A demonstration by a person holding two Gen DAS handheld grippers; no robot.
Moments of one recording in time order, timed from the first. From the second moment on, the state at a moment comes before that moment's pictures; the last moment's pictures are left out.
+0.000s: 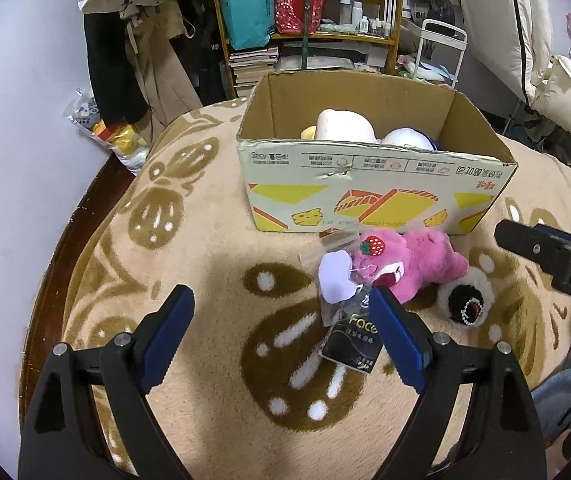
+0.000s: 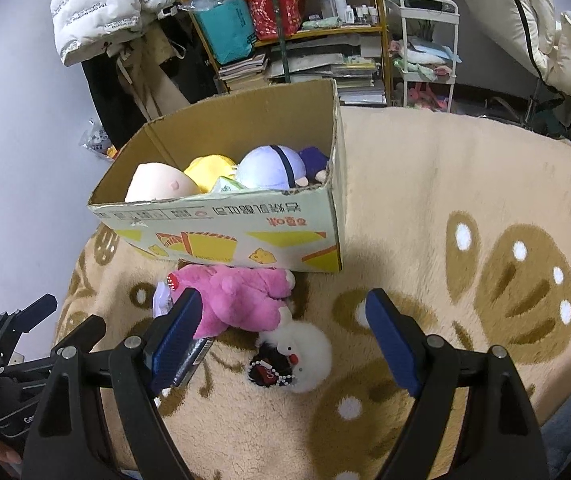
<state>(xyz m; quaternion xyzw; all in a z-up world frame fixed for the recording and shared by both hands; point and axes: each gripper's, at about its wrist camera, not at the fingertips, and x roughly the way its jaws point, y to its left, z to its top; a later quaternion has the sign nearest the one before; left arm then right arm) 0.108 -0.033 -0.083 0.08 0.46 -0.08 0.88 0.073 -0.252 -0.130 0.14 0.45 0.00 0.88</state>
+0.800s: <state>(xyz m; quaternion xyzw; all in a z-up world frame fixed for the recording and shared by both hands) 0.141 -0.047 -0.130 0.05 0.51 -0.10 0.86 0.096 -0.255 -0.167 0.14 0.54 0.00 0.83</state>
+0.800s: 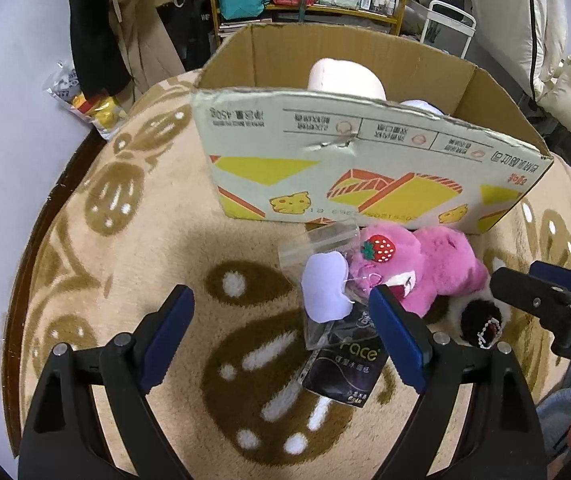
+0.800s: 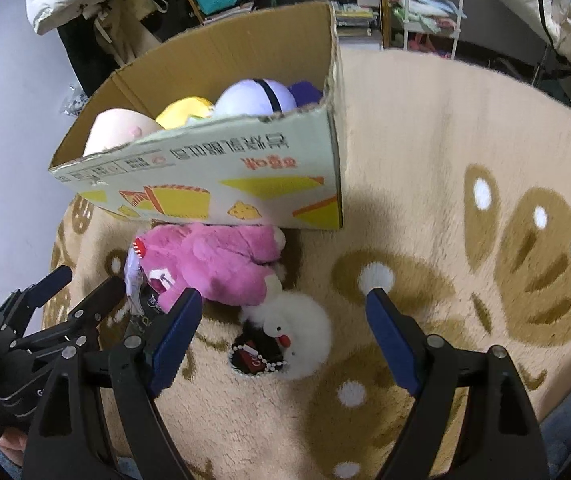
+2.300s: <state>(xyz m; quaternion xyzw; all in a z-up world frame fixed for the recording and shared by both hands) 0.164 -0.035 -0.175 -0.02 0.55 -0.16 0.82 0.110 -0.216 -0.234 0.13 0.61 0.00 0.78</state>
